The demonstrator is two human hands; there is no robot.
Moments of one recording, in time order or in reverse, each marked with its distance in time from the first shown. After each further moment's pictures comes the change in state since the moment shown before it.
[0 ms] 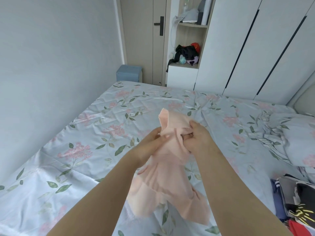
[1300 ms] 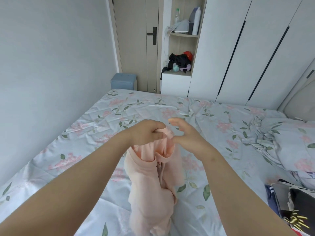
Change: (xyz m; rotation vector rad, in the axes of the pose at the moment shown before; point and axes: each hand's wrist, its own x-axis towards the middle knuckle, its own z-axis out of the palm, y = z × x) left_hand 0.032 0.078 -0.008 1.059 -0.167 0.328; right_hand 0.001 -0.035 -0.013 -1.380 -0.525 -0.494
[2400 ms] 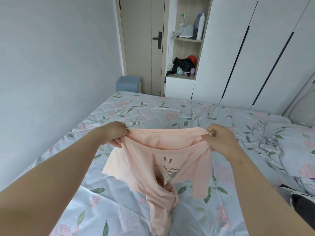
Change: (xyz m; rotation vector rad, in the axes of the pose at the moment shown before) left_hand -0.037 -0.060 -0.028 -0.415 0.140 -0.795; right_hand -0.020 0.030 -0.070 -0.265 0.370 0.069
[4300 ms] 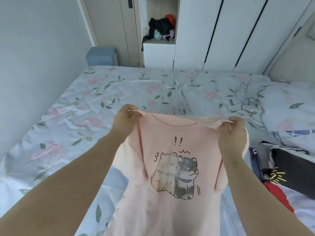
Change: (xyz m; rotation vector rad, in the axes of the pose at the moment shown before) left_hand 0.051 0.006 0.133 -0.437 0.186 0.321; right_hand -0.030 0.111 0.017 0.047 0.618 0.279
